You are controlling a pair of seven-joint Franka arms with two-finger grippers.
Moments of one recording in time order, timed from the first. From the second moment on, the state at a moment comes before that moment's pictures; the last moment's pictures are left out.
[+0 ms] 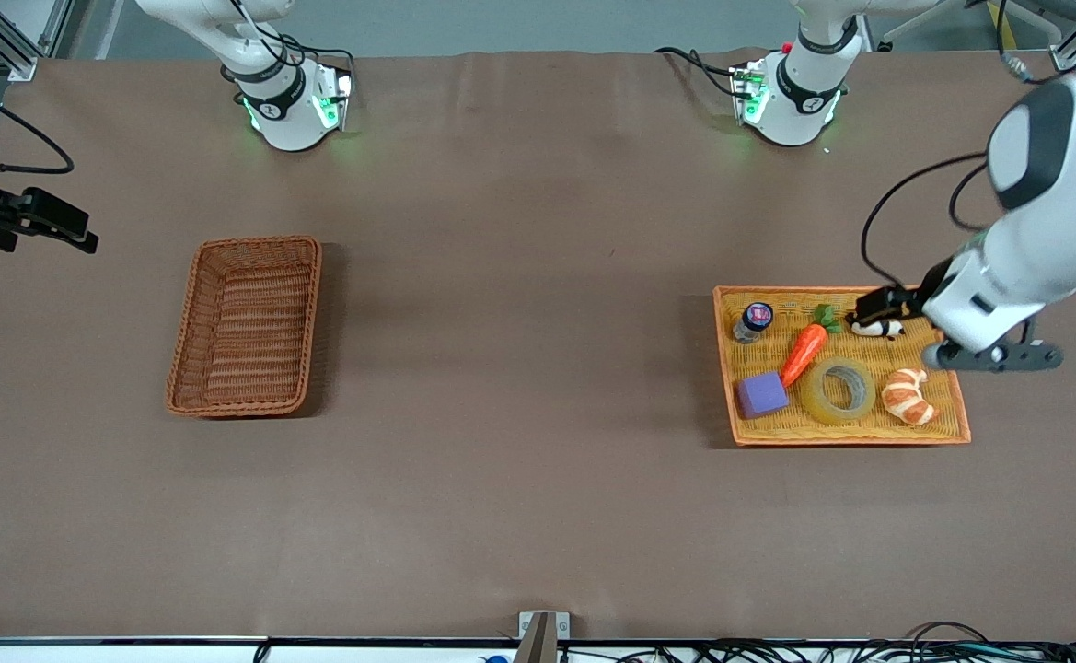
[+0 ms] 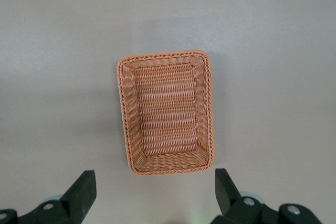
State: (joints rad) left arm -0.06 0.23 -0.06 -1.68 0.00 1.82 -0.10; right arm 0.00 0.03 -0.02 -1.49 0.02 1.47 0.02
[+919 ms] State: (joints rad) left arm -0.05 0.52 0.06 -1.76 0.00 2.14 -0.10; right arm 0.00 0.03 -0.02 -1.49 0.02 1.47 0.02
